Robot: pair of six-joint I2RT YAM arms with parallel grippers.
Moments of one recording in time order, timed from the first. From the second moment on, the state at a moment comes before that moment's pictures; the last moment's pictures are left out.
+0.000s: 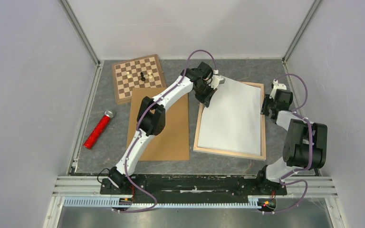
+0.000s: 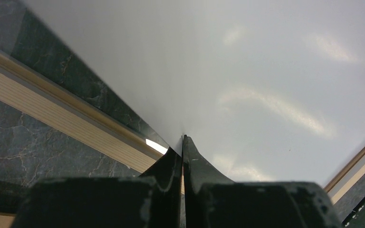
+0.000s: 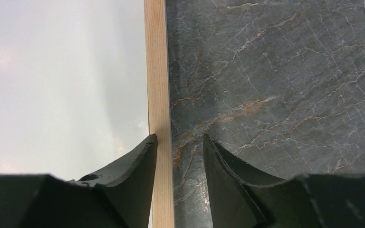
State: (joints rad) left arm -0.68 2.56 2.43 -0.99 0.39 0.18; right arm -0.23 1.57 0.74 0.10 -0.01 -0.04
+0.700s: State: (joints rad) left arm -0.68 2.56 2.41 -0.99 0.36 0.18; right arm -0.24 1.54 0.74 0.09 -0.03 -0.05
